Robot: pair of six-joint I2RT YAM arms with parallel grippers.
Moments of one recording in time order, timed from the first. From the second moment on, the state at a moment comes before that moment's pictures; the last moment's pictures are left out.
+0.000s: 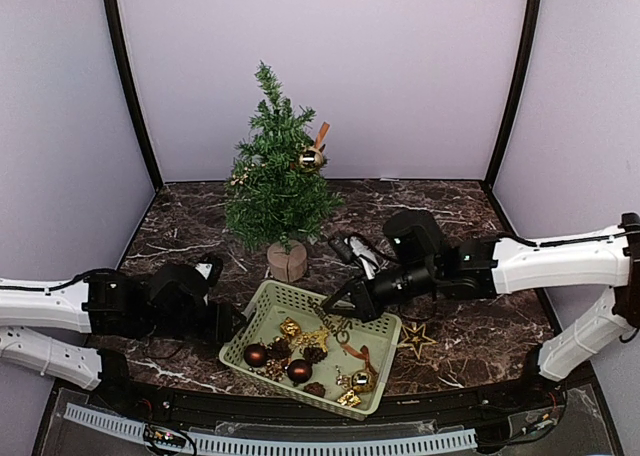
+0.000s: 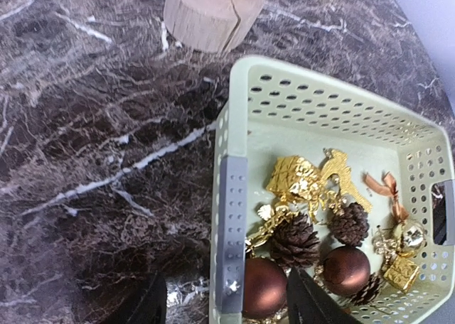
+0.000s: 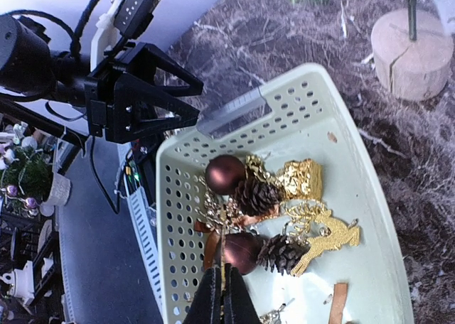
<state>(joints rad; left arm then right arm) -1.12 0.99 0.57 -0.49 -0.28 -0.84 1.07 1.44 0.91 -0.10 -0.41 0.46</state>
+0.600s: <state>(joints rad) -1.11 0.96 0.96 -0.27 0.08 -0.53 1.05 1.31 1.00 0.31 -0.32 0.48</state>
